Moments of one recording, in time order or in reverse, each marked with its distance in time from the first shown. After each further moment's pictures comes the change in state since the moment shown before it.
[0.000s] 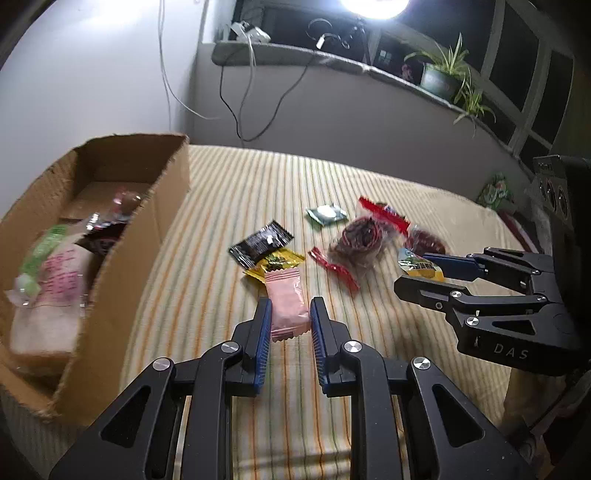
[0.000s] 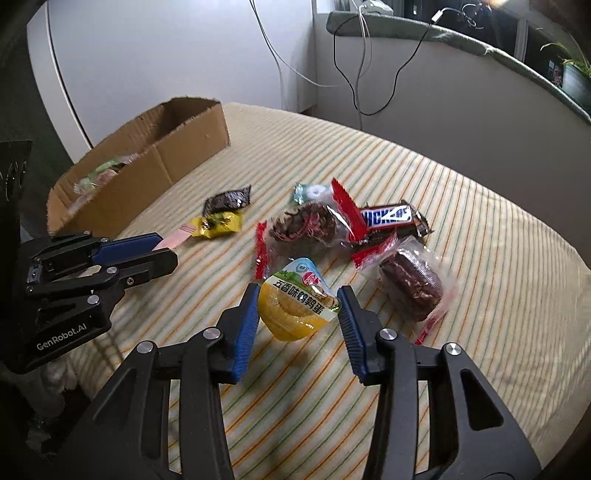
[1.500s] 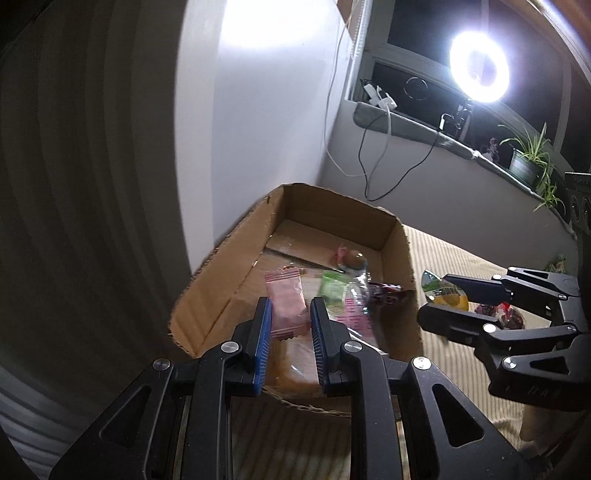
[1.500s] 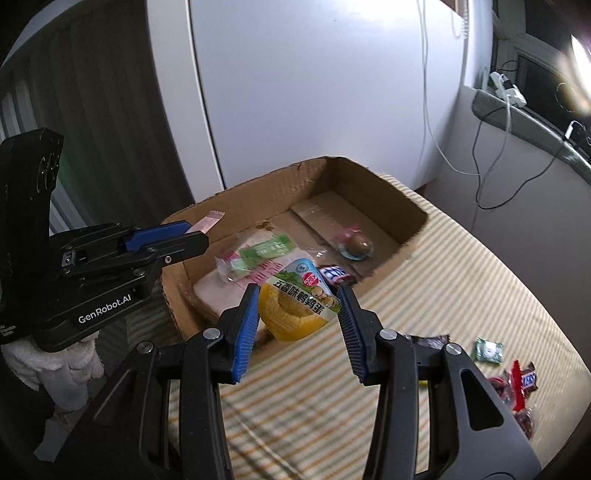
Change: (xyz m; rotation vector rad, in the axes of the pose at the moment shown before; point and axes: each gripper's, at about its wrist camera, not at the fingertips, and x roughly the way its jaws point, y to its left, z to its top) left arm -0.091 0.150 0.000 -0.202 -0.152 0.281; right arm 0.020 0.183 0.090 -0.287 -0.080 0.204
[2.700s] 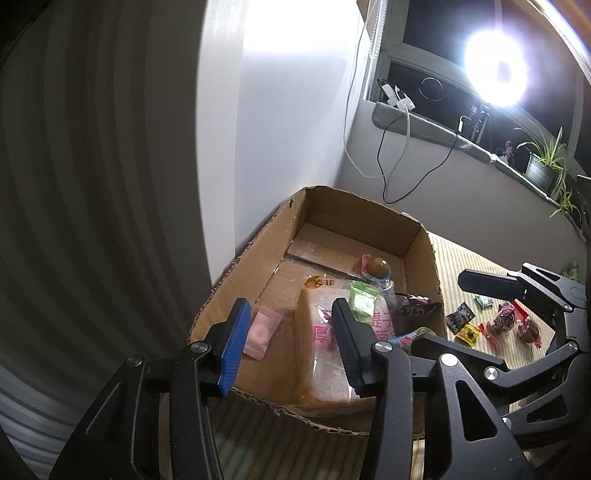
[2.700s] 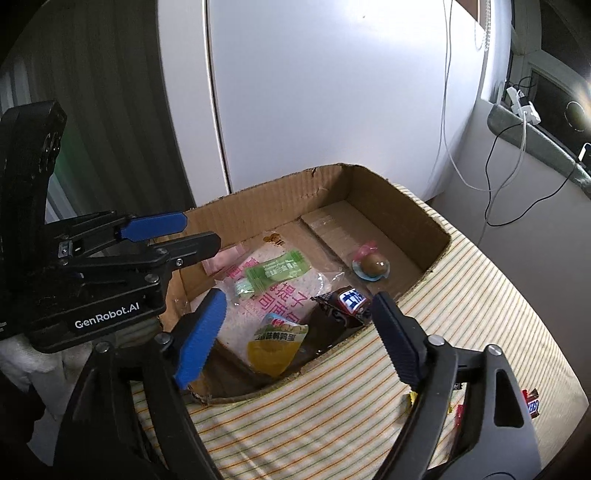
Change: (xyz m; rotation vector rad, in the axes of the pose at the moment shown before) left arm 0.009 0.008 0.007 -0.017 -0.004 0.072; right arm 0.014 0.009 0.010 -0.046 -0.021 -0.020
